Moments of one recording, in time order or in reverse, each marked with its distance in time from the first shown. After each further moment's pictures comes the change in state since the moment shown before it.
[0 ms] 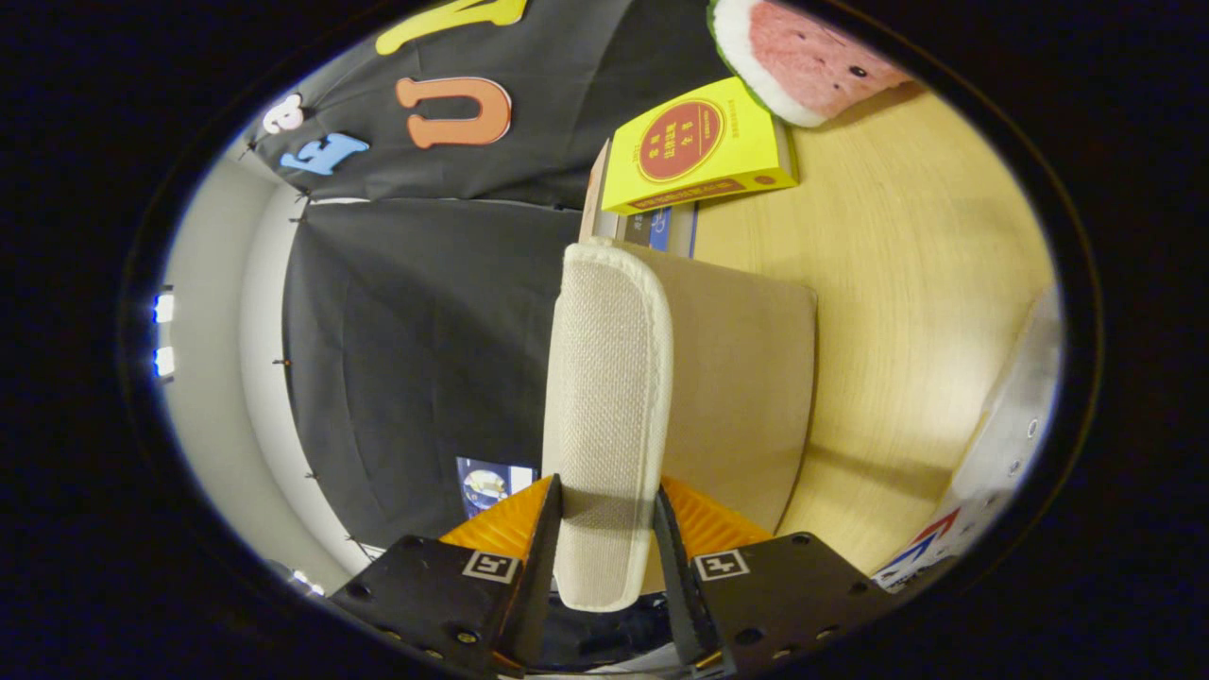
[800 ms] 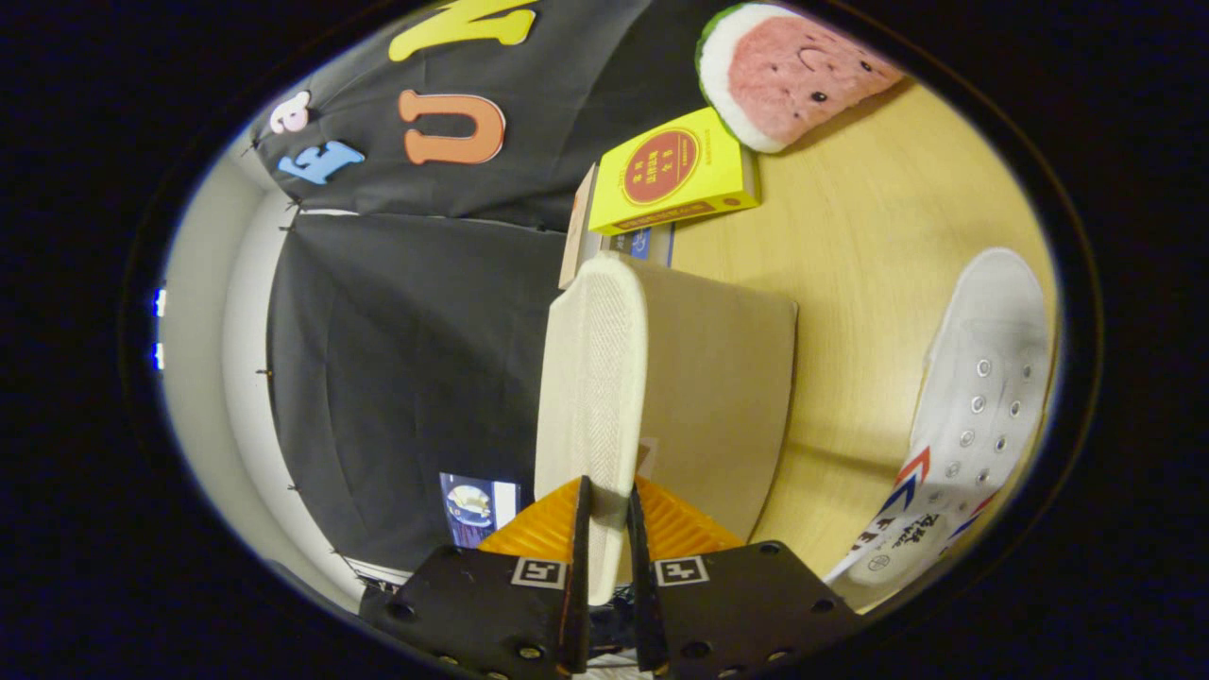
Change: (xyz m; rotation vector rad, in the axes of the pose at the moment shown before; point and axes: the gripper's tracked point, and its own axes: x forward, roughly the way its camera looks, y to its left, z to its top) arm -0.022 0.003 -0.026 0.040 -0.122 -0.056
